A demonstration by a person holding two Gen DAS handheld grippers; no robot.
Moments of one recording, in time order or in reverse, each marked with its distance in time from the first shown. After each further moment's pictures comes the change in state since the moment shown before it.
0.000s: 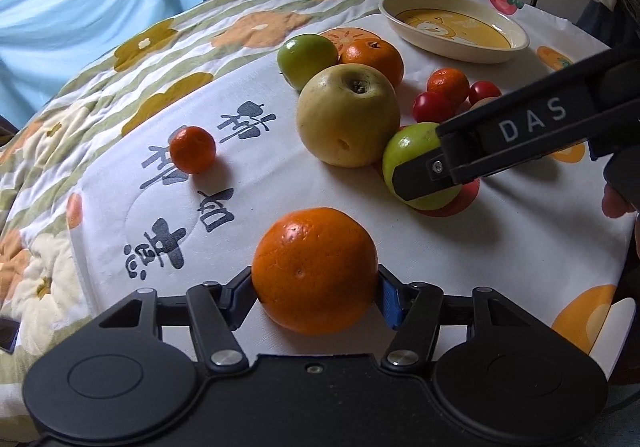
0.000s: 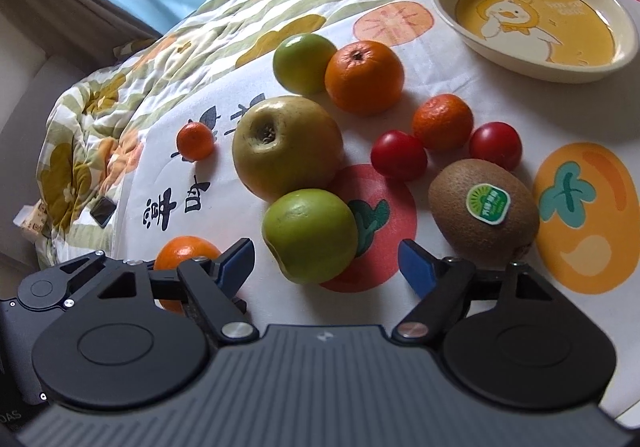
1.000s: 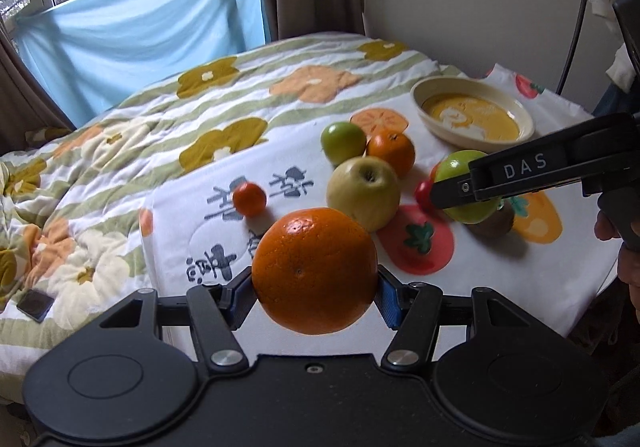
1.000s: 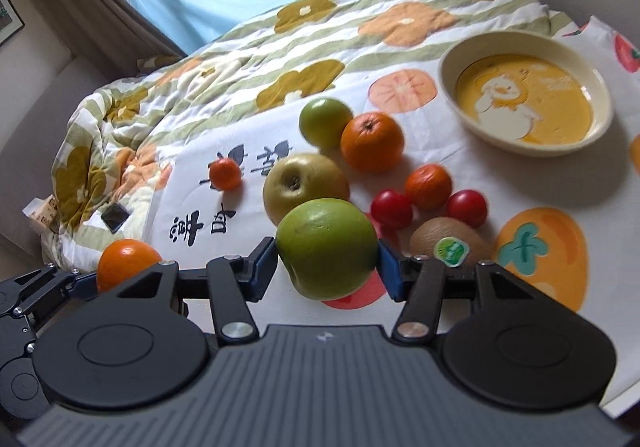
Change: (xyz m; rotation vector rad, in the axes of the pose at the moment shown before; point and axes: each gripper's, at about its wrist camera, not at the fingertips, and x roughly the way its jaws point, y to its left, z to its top) left arm -0.090 -0.019 0.009 -0.151 -0.153 0.115; right arm -0.076 -0.006 0.011 -0.088 -0.137 0.009
